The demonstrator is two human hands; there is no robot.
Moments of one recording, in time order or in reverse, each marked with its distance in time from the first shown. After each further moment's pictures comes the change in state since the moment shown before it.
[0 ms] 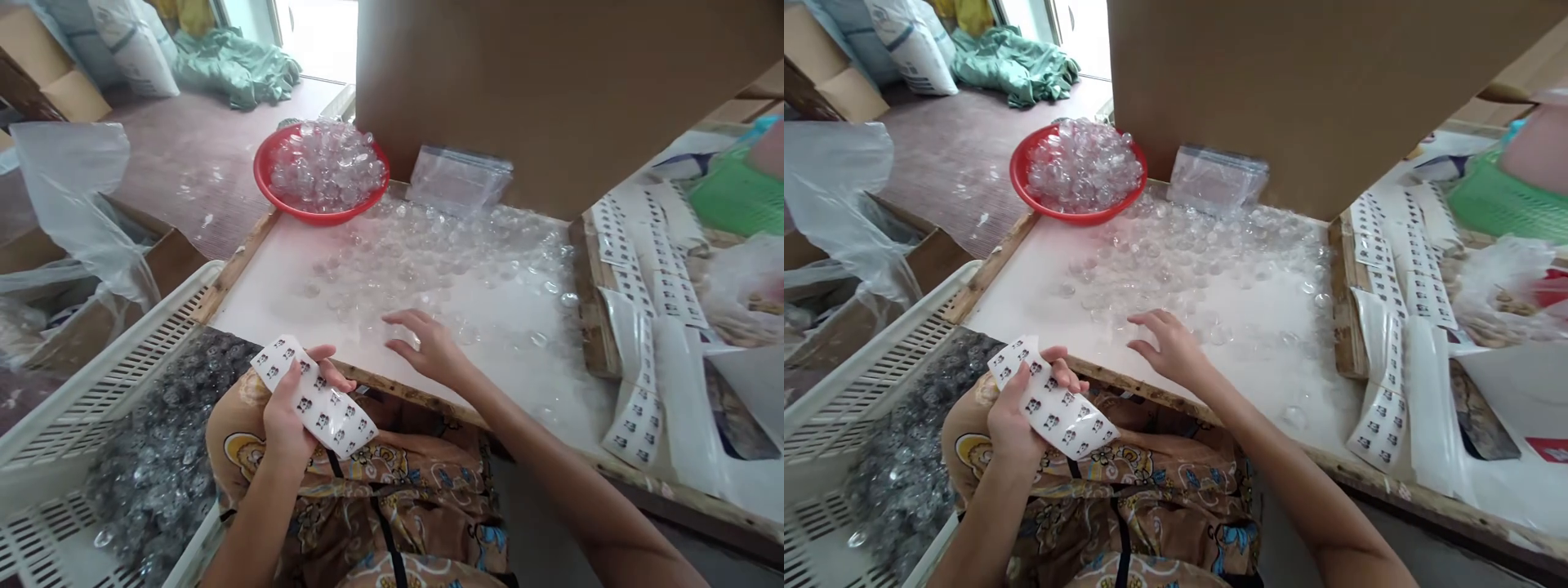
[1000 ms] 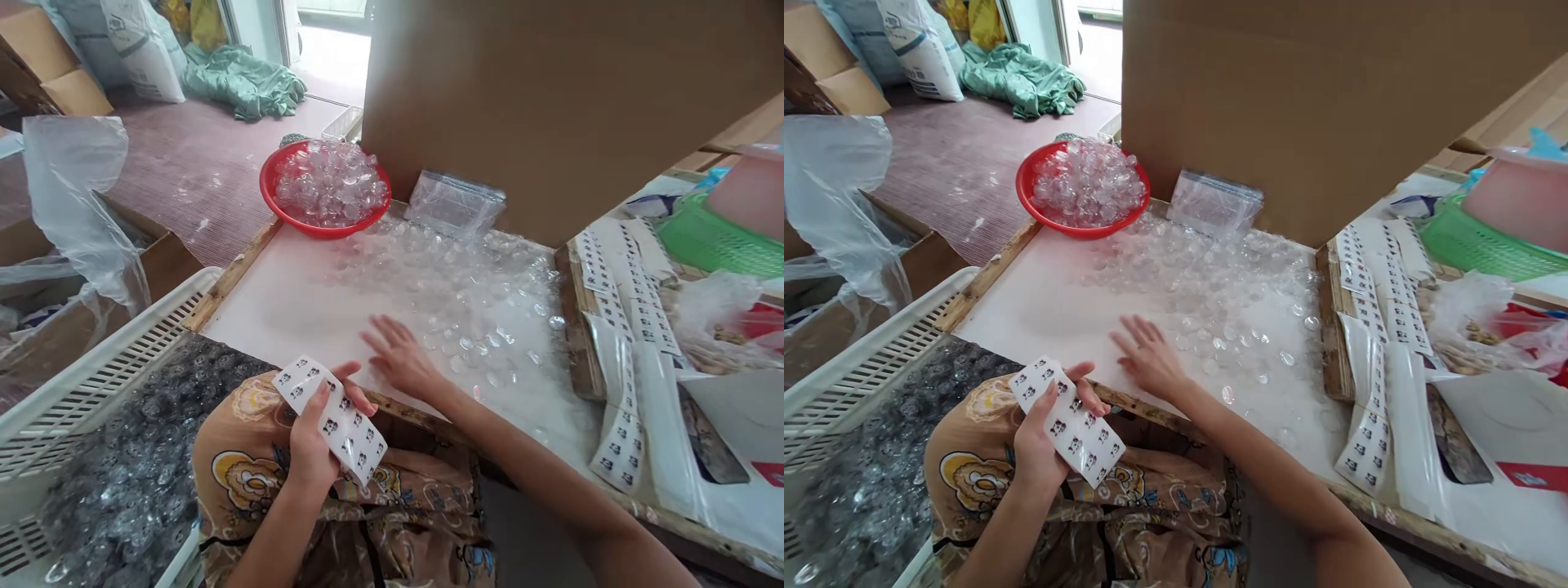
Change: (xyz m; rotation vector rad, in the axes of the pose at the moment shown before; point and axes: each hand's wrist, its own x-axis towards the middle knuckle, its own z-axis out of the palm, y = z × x) left_hand -0.003 -0.023 0.016 -0.054 -0.048 -0.025; right_hand 0.011 0.030 0.040 -0.531 -0.150 -0.160
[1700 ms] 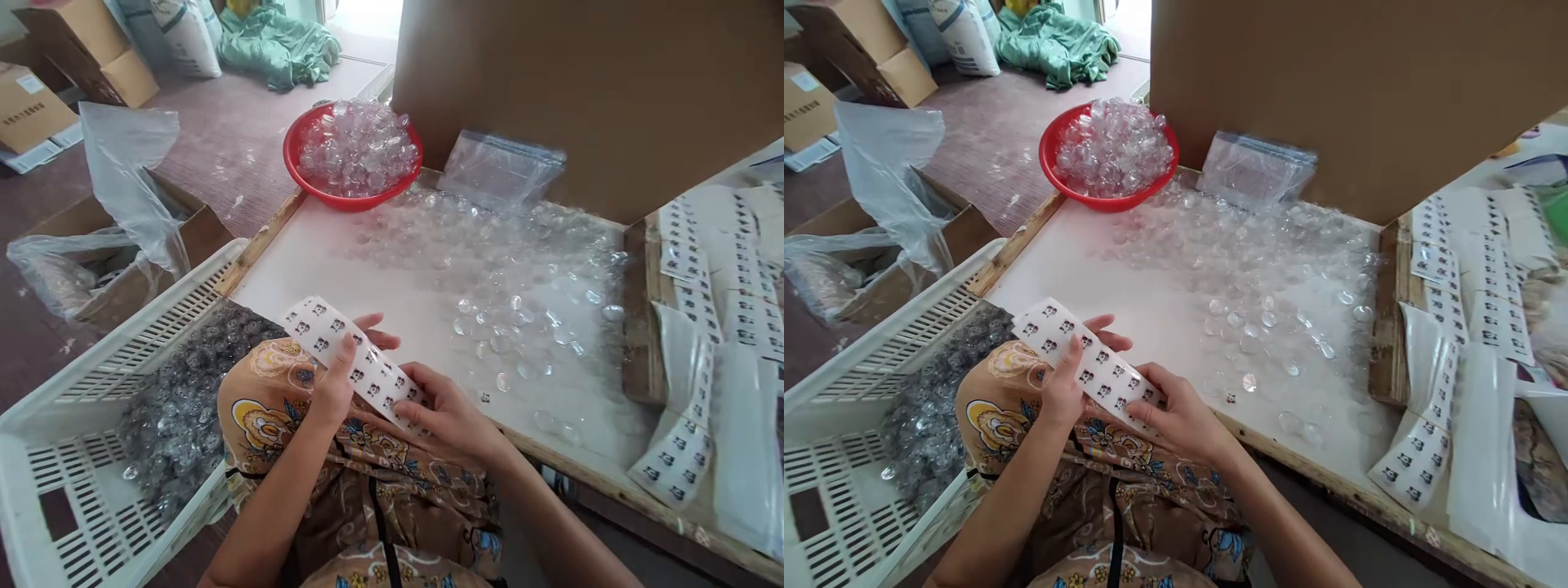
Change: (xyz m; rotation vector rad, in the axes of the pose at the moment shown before) left_hand 0.015 -0.008 0.011 0.182 -0.098 0.128; right_hand -0.068 -0.063 -0.069 1.132 -0.223 0.327
